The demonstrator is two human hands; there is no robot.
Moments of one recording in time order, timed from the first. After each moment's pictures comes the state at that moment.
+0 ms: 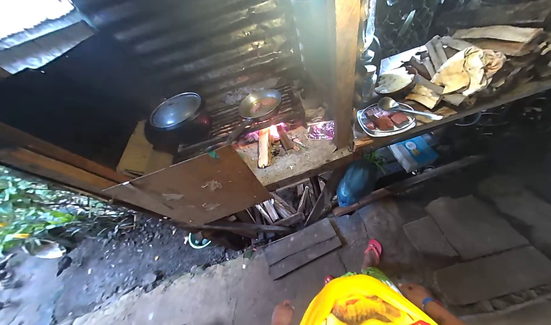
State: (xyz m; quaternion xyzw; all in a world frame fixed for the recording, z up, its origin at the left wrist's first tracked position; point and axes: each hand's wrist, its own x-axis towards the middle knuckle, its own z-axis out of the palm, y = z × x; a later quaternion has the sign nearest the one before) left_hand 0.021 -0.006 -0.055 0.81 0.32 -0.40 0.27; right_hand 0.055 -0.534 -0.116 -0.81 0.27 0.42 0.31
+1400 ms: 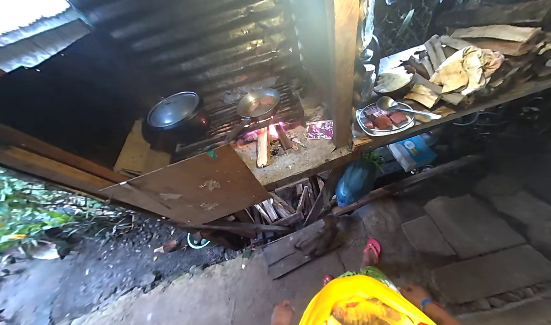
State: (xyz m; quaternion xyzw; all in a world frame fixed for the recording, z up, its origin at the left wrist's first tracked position) left_hand 0.017 -0.008 -0.056 0.81 0.33 -0.40 0.28; right_hand 0.049 -0.535 -0.126 -0.81 0.27 0.43 0.30
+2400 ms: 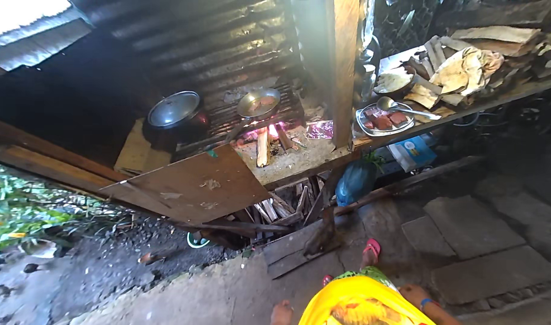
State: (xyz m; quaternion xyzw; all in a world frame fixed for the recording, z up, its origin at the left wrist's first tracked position) left_hand 0.018 -0.011 -0.055 0.82 0.32 -0.41 0.26; right_hand 0.051 -0.536 -0.122 -0.81 0.27 0.43 0.30
